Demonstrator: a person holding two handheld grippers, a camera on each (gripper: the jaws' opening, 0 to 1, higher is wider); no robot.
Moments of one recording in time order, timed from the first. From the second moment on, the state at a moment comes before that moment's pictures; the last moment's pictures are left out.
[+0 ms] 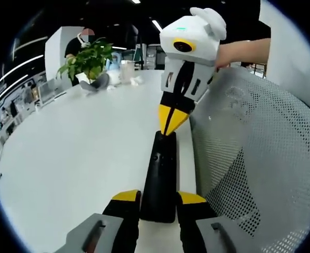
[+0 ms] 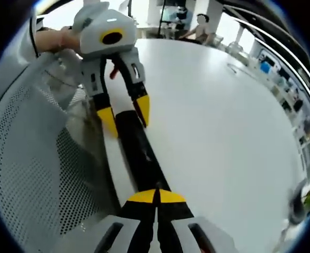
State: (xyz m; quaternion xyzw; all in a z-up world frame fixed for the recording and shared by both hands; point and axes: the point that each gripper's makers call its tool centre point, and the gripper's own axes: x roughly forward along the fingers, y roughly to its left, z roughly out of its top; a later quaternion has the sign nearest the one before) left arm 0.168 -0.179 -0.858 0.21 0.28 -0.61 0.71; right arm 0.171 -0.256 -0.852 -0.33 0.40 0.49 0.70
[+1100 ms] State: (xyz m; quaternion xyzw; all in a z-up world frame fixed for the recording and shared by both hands) left arm 0.168 -0.176 -0.858 0.23 0.27 -0.61 0.71; right arm 0.170 -0.245 -0.843 -0.38 0.36 0.58 0.62
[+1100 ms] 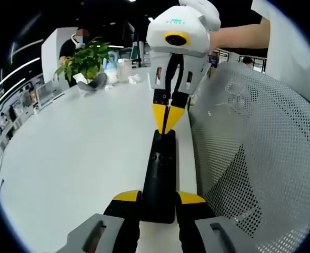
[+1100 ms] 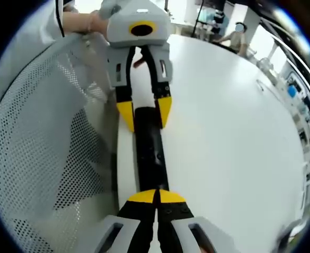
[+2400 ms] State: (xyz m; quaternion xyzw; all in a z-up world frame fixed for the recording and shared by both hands) left arm 0.168 -0.177 -0.859 0.23 0.26 -0.62 0.70; right arm 0.173 -0.240 -0.854 -0.42 0.37 0.59 0.58
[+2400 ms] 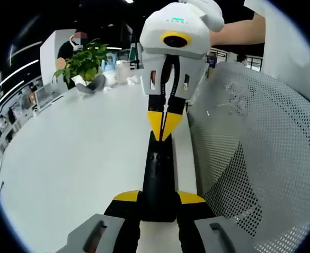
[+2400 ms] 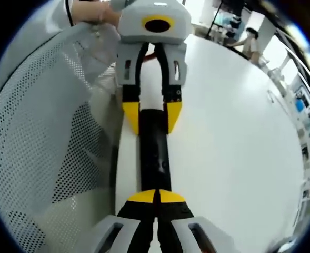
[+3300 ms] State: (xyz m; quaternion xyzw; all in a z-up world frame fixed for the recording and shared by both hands) left arm 0.168 -0.177 -0.859 0.22 0.26 -0.62 0.70; right arm 0.171 -0.237 -0.852 -0.39 0.35 0.61 0.59
